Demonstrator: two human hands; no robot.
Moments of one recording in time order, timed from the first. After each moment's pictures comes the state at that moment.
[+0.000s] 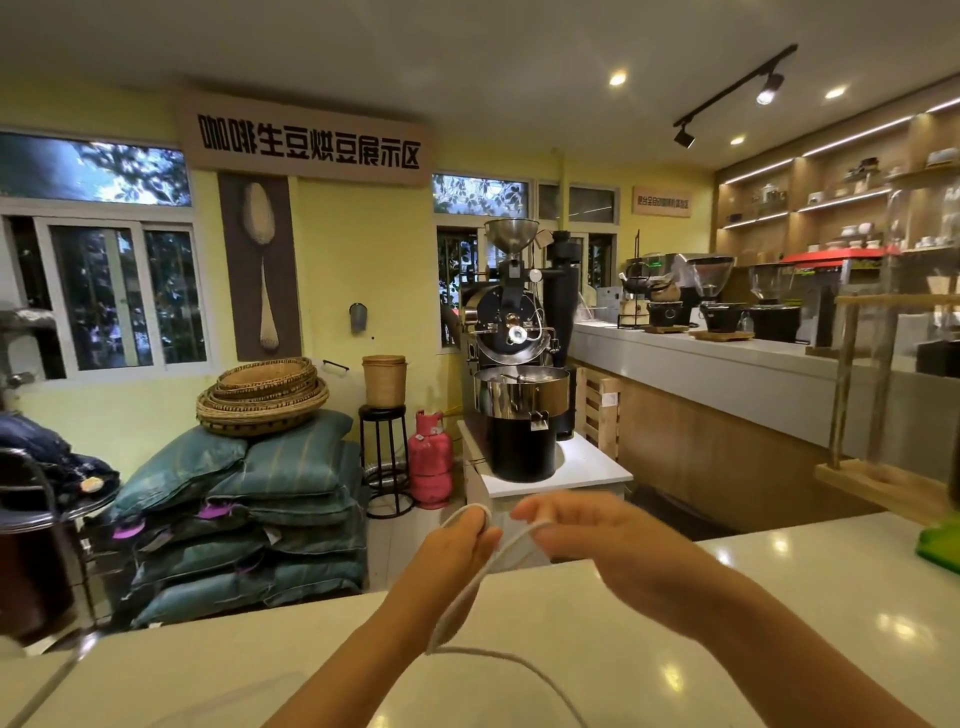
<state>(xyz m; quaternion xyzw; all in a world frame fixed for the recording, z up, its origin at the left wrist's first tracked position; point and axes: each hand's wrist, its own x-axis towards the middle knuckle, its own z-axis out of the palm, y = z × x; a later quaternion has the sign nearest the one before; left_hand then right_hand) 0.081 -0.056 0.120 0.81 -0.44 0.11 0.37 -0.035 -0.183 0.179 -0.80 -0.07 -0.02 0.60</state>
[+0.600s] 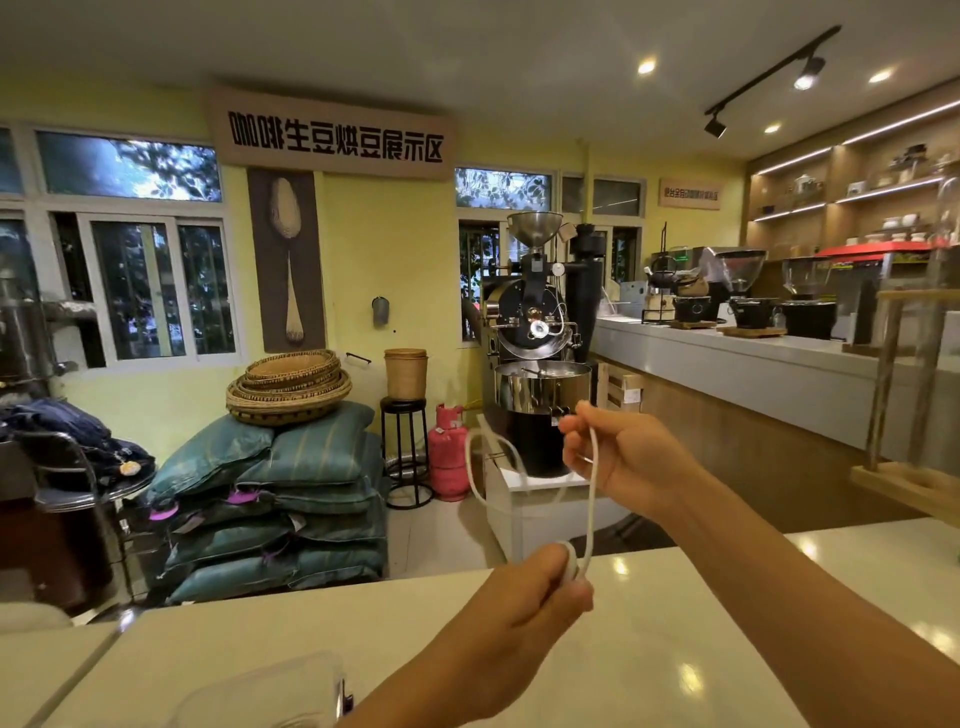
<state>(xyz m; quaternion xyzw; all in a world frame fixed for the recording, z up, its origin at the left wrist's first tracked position) 0.015 -0.043 0.132 0.71 -0.48 -0.08 0.51 0.024 -0.205 0.203 -0.52 0.00 -0.11 0.85</state>
